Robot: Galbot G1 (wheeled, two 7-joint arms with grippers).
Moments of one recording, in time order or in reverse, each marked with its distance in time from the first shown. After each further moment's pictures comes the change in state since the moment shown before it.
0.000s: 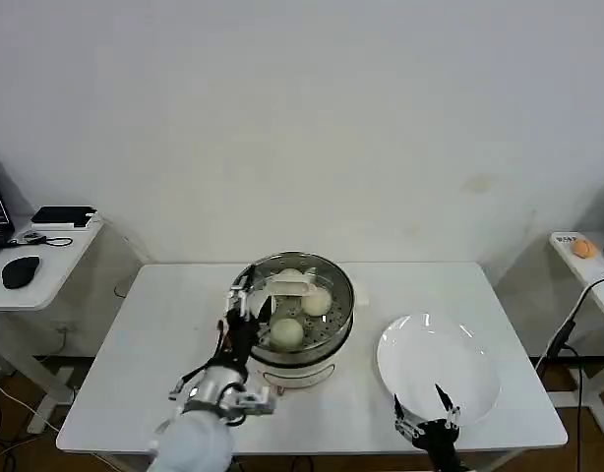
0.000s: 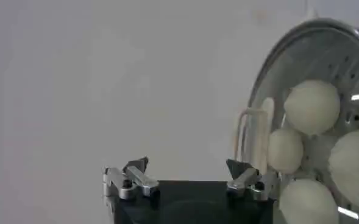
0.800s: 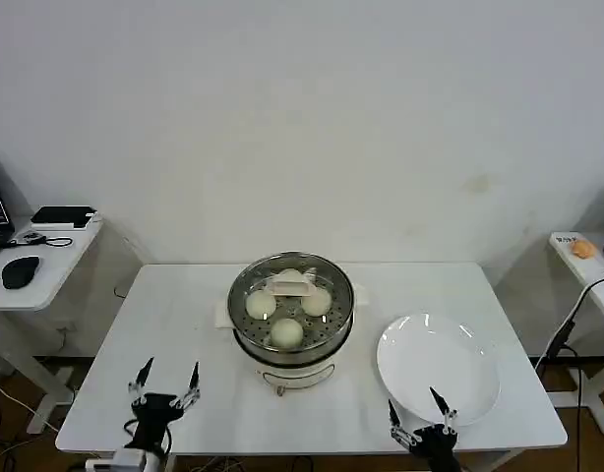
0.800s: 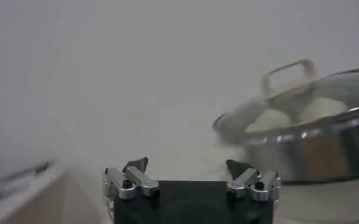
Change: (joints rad) left arm 0.427 -0.027 -0.395 0.147 -1.176 -0.389 -0.264; right arm -0.065 -0.050 -0.029 0.071 0.040 0.001 -0.008
